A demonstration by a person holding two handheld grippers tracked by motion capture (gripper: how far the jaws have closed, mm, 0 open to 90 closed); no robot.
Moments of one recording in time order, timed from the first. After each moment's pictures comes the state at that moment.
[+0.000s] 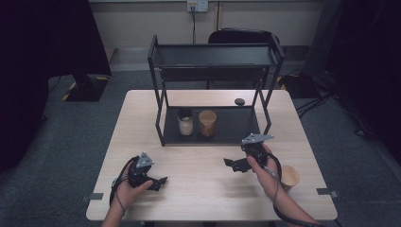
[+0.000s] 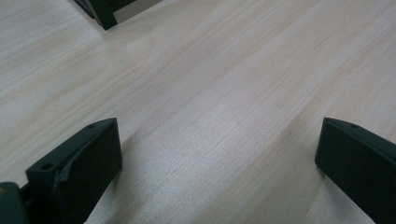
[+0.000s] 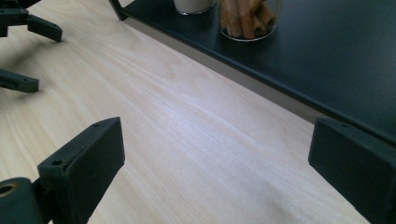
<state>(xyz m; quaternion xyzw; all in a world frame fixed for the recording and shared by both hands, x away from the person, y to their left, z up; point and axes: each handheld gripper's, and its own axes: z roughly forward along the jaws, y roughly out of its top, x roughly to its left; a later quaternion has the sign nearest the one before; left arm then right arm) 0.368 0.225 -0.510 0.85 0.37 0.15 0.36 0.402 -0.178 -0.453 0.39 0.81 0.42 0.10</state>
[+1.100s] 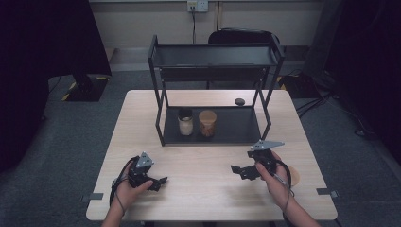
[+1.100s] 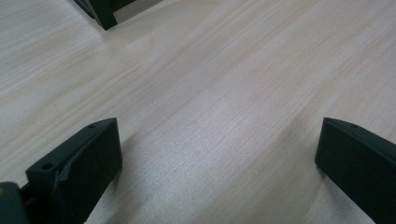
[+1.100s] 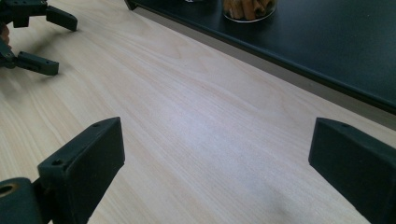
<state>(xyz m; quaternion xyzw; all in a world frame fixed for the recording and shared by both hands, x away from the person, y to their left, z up) 0.368 0.225 -0.510 0.85 0.37 0.15 0.36 0.378 -0.201 -0.450 0.40 0.81 0.42 0.09</state>
